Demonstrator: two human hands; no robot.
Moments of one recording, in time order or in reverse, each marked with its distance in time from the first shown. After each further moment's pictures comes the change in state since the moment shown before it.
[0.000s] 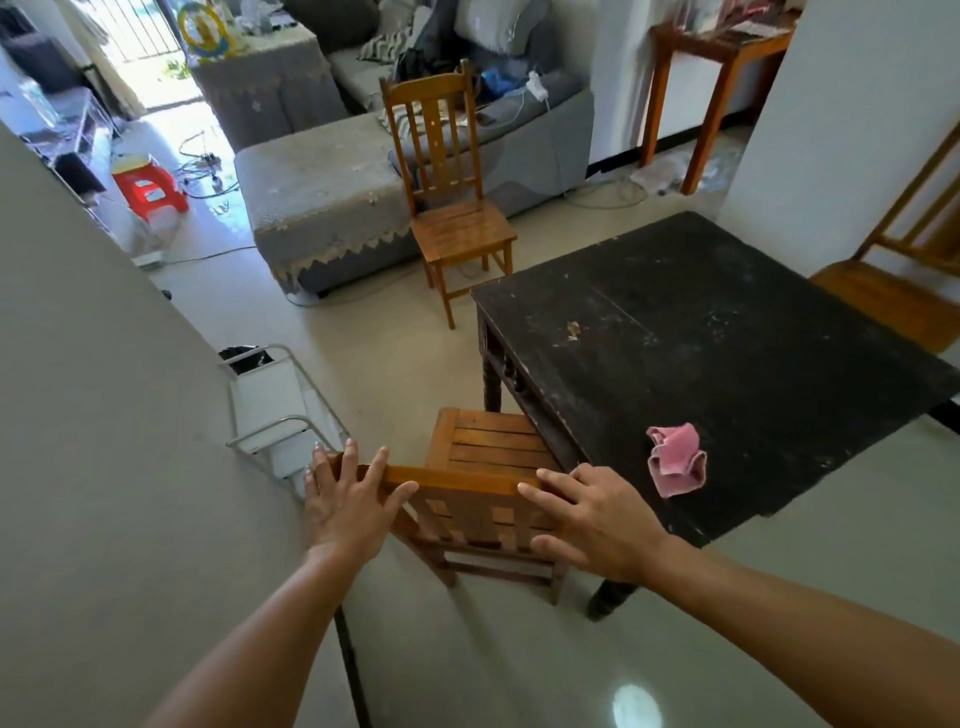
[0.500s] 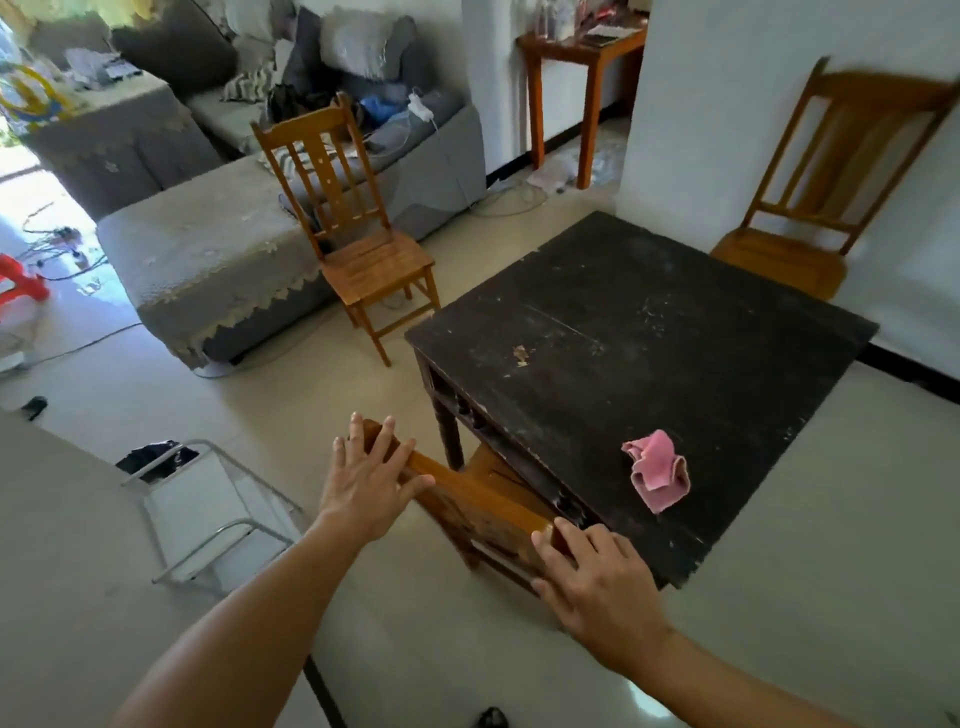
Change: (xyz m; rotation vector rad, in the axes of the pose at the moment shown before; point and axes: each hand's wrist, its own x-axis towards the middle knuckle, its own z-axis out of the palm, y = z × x) left_hand 0.150 0.049 -0.040 0.252 0.014 0.514; right_hand 0.014 -0.037 0.019 0.012 0.155 0.486
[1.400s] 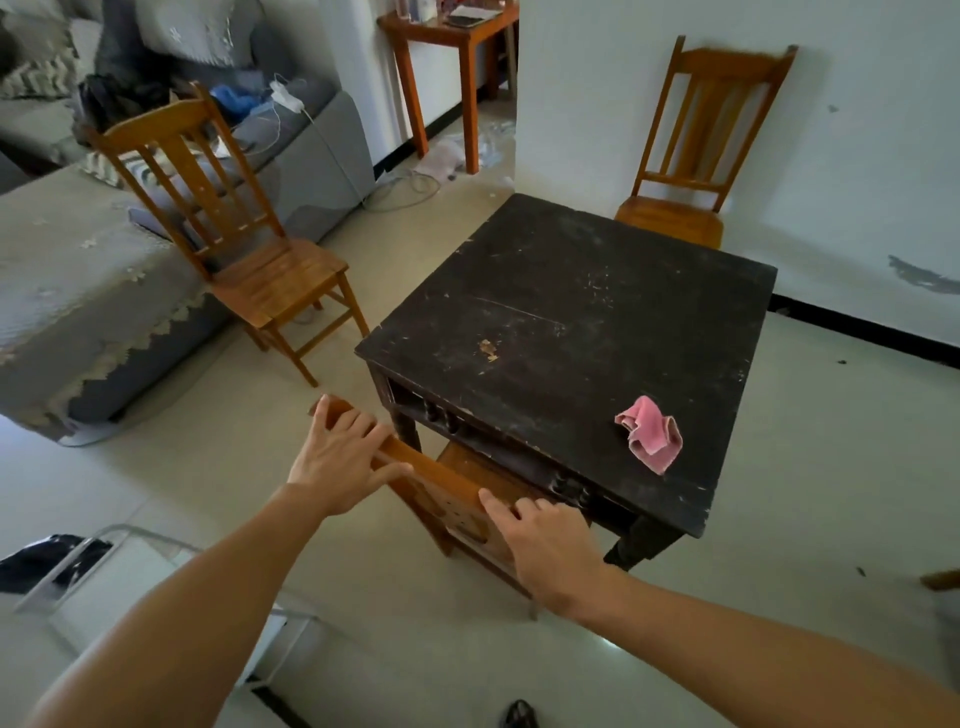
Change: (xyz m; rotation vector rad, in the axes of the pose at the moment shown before) left_hand 0.100 -0.095 -0.006 0.104 0.129 0.479; right_hand 0.117 -0.101 0.000 0.035 -0.294 0.280
